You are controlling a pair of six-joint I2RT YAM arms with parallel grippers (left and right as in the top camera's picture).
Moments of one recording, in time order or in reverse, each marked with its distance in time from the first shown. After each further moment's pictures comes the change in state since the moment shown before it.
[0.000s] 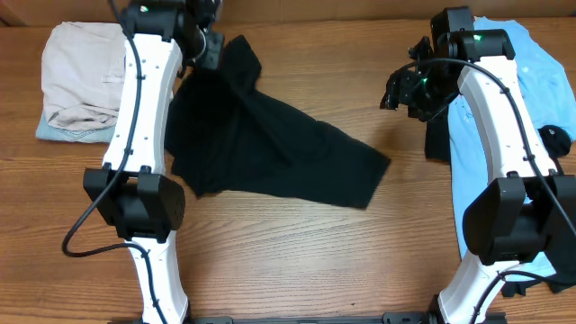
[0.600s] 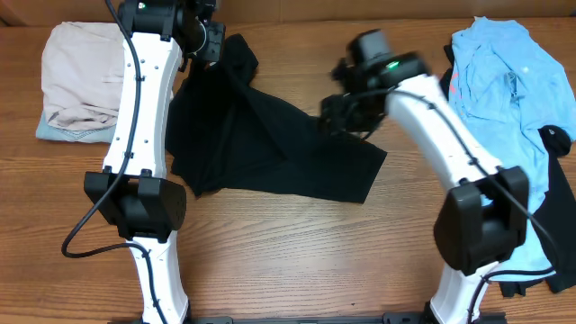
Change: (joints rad) left arm -0.007 0.000 0.044 0.006 0.000 -0.043; right arm 0.314 0.000 -0.172 0.278 0.002 -0.035
